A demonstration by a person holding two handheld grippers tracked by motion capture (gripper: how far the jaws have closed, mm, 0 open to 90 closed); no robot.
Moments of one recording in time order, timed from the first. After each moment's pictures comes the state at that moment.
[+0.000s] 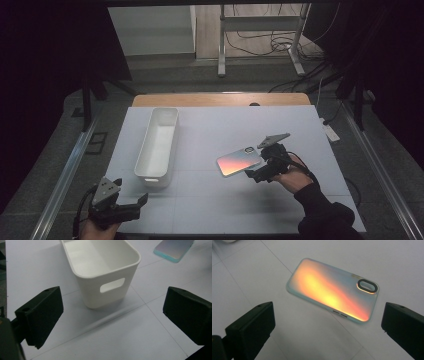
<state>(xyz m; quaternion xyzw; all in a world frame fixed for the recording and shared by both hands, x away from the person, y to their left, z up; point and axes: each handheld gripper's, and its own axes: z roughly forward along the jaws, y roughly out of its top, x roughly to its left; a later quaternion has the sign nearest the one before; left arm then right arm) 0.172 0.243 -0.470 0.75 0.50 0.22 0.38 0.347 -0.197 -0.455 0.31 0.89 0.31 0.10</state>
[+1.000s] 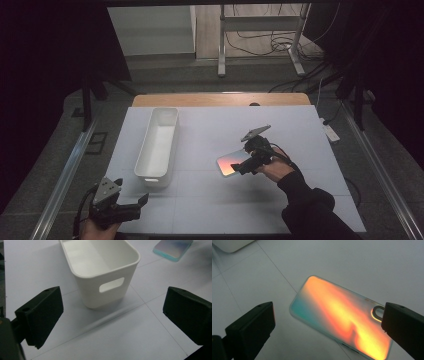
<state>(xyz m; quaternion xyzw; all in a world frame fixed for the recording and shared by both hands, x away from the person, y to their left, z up) 0.173 0.243 -0.470 0.75 0.50 0.22 0.38 0.376 -0.155 -0.465 0.29 0.90 0.31 0.08</state>
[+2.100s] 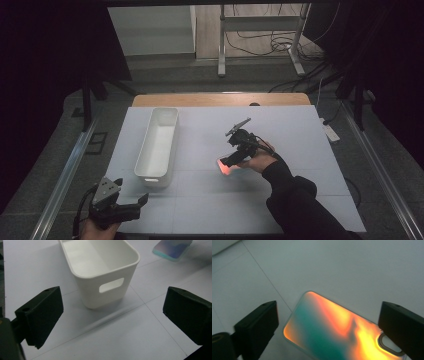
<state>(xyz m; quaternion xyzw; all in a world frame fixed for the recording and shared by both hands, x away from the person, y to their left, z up) 0.173 0.244 -0.470 0.75 0.50 0.22 0.38 0.402 -0.115 -0.472 0.29 0.92 0.26 0.08</state>
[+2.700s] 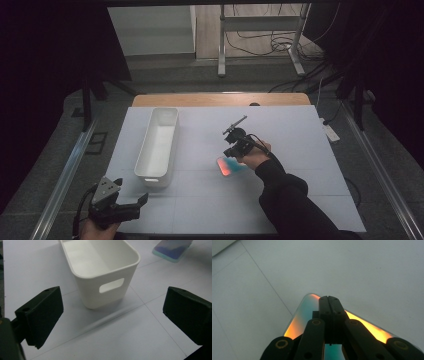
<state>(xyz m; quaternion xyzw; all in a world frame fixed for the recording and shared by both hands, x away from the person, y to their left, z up) 0.173 0.244 -0.470 0.75 0.50 0.22 0.38 0.416 -0.106 -0.482 0.31 0.92 0.25 0.04</state>
